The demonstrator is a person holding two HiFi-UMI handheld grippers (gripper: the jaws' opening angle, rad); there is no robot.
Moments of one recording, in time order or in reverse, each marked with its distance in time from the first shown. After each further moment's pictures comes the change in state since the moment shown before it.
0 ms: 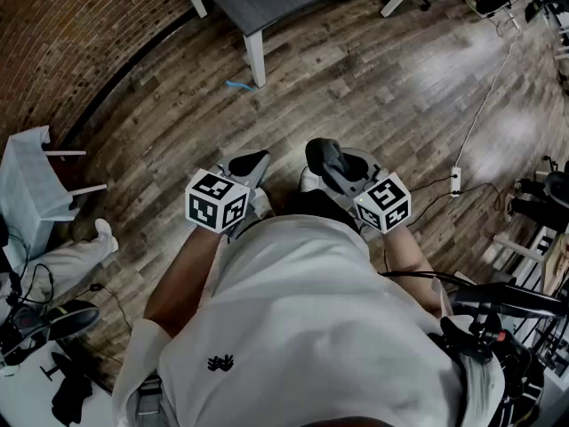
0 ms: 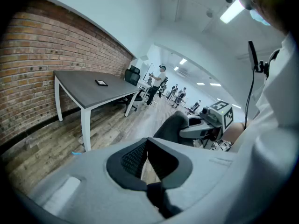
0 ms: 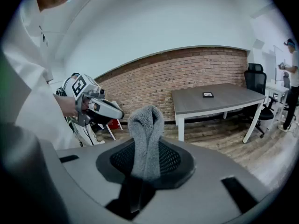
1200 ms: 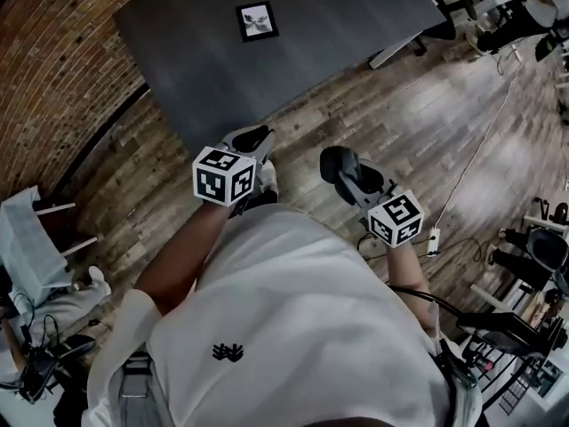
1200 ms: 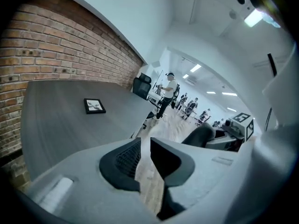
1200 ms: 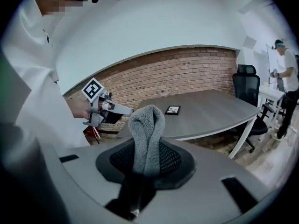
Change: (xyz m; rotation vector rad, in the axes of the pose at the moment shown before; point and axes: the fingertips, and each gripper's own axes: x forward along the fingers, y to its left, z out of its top) left arm 0.334 0.181 0.333 -0.078 -0.084 0.062; right arm 0.044 -0.433 0.151 0.051 -0.012 -0.086
